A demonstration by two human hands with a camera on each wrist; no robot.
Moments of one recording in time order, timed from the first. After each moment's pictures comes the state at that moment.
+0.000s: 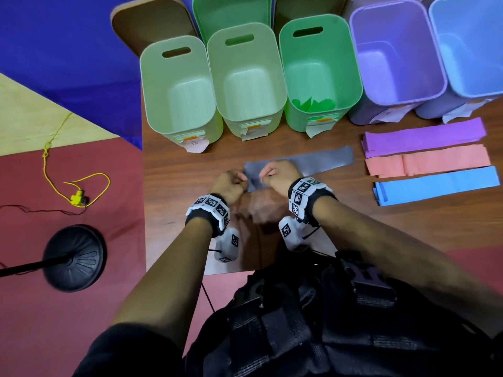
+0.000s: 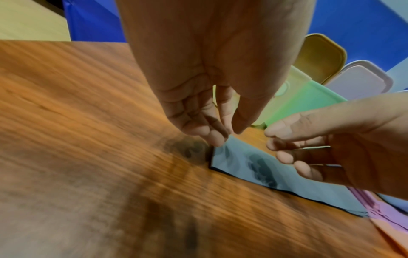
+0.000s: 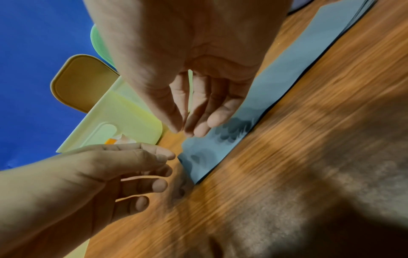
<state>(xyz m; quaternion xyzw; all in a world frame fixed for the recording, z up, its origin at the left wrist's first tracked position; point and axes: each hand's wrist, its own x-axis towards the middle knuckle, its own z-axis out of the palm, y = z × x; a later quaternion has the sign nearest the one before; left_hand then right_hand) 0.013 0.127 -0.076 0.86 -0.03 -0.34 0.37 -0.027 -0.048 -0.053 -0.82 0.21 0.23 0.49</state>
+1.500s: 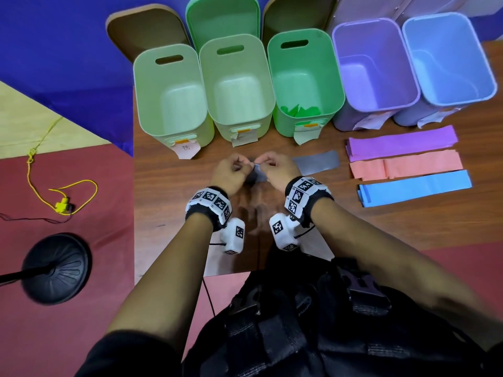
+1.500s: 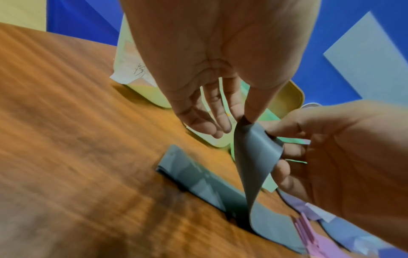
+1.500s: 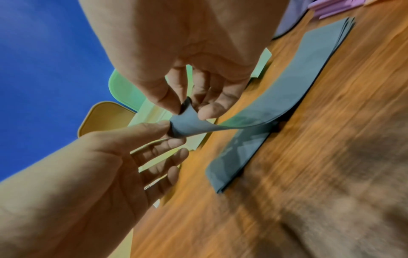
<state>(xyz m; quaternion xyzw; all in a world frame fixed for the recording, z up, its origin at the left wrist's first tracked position) 0.015 0.092 -0.037 0.84 -0.03 -0.25 0.48 -0.028 -0.056 -0.023 -0.81 0.24 0.13 0.53</state>
